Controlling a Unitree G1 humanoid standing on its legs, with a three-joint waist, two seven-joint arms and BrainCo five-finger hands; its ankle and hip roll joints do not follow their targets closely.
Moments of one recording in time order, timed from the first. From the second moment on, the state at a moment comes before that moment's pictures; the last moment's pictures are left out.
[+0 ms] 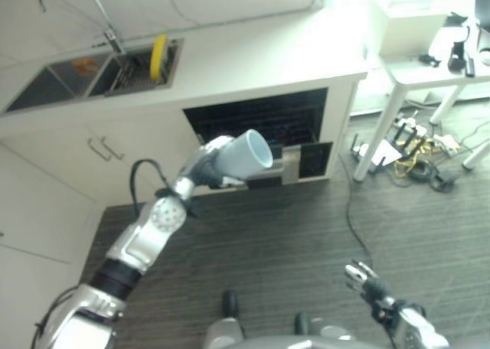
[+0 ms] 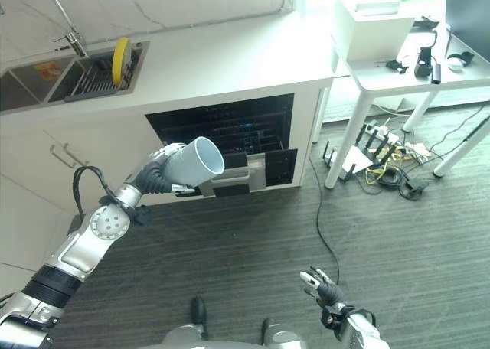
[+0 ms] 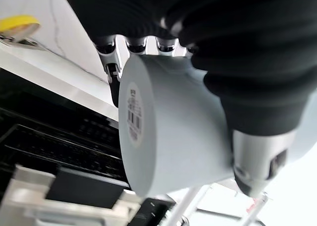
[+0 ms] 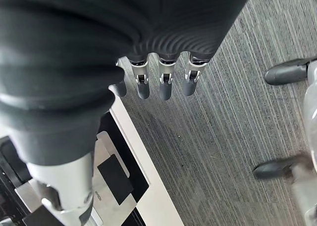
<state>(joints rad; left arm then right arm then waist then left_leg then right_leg) -0.28 0.67 -0.31 0.08 0.25 -0.13 0.05 0.08 -0.37 0.13 0.77 0.63 -0.01 0.32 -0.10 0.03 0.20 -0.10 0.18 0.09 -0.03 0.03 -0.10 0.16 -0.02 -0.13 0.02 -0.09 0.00</state>
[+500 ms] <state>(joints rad) -0.27 0.66 -0.31 0.06 0.26 -0.12 0.02 0.08 -0.25 0.15 0.72 0.61 -0.01 0.31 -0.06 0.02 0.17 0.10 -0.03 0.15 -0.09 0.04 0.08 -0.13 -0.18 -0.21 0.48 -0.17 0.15</state>
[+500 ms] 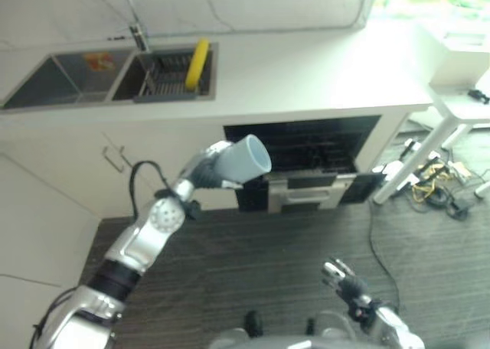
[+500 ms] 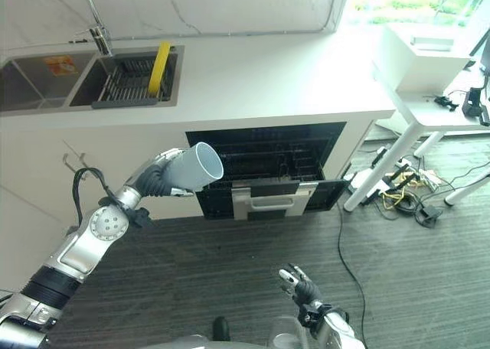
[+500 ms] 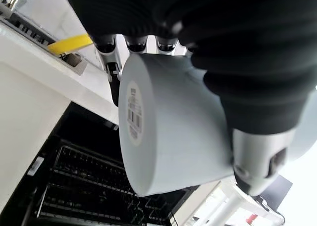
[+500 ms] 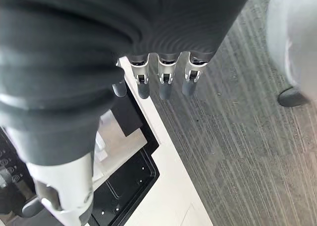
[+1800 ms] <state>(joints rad) -0.21 0.64 -0.30 0.00 0.24 -0.11 0.05 0.14 -0.31 0.12 0.48 0.61 -0.06 0.26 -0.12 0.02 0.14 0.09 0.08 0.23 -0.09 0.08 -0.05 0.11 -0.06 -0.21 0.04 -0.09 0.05</state>
